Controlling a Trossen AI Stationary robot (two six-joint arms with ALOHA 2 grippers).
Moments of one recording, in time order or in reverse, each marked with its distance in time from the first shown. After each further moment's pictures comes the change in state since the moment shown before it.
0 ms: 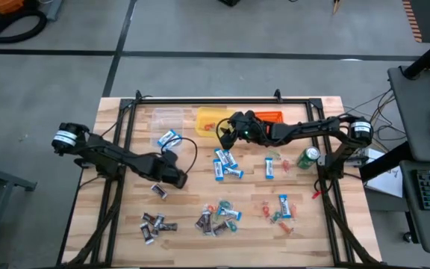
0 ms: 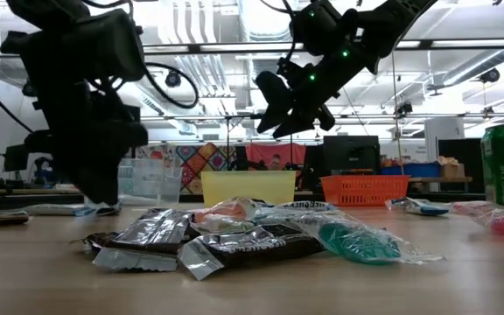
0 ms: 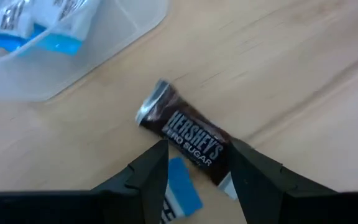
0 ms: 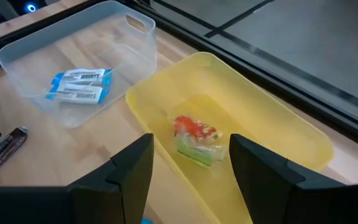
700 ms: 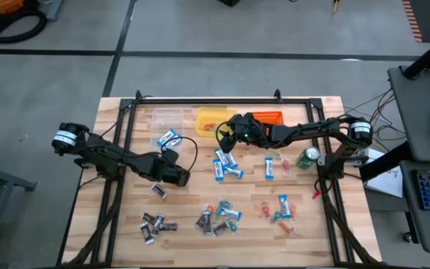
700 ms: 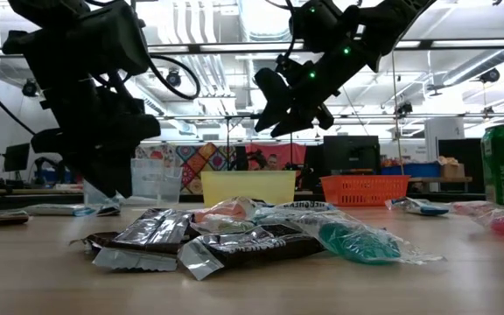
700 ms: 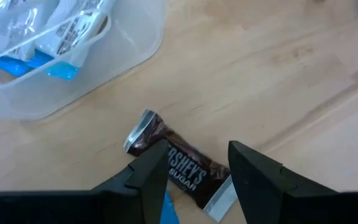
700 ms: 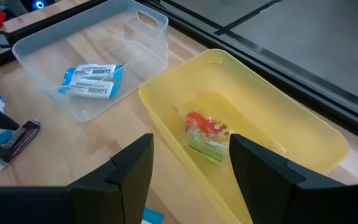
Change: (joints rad) left arm 0.000 0.000 0.003 0.051 -0.074 -0.048; right arm 0.026 0.000 0.000 -0.002 -0.001 -0.001
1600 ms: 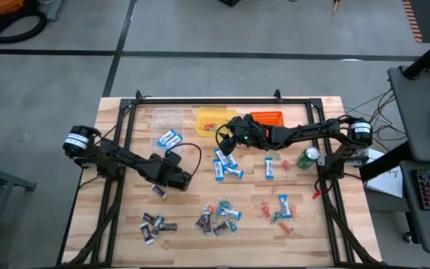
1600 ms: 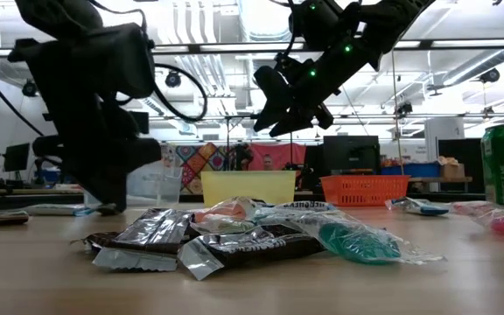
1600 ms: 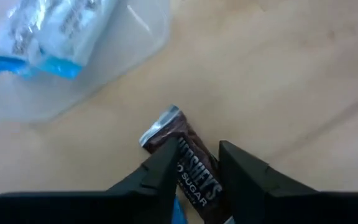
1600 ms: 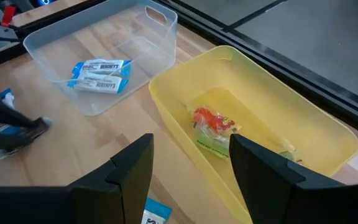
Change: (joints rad) left arm -0.039 0.150 0.052 -0.066 -0.004 -0.031; right arm 0.021 0.000 0.000 -0.006 0.000 0.000
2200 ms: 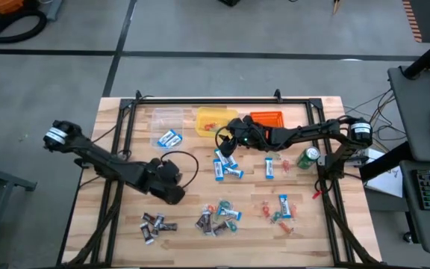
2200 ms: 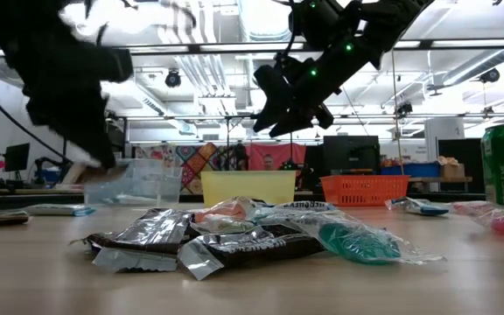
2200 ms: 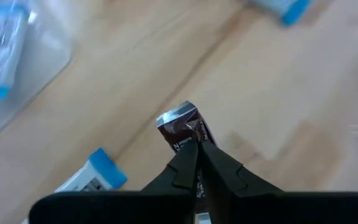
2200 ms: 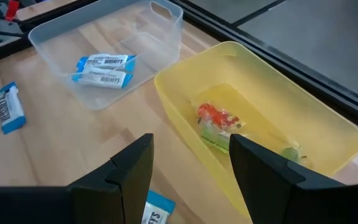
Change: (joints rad) left arm -0.189 -0.272 -0.001 0.042 -0.001 0.211; right arm 0.018 0.000 0.000 -0.011 0.000 -0.002
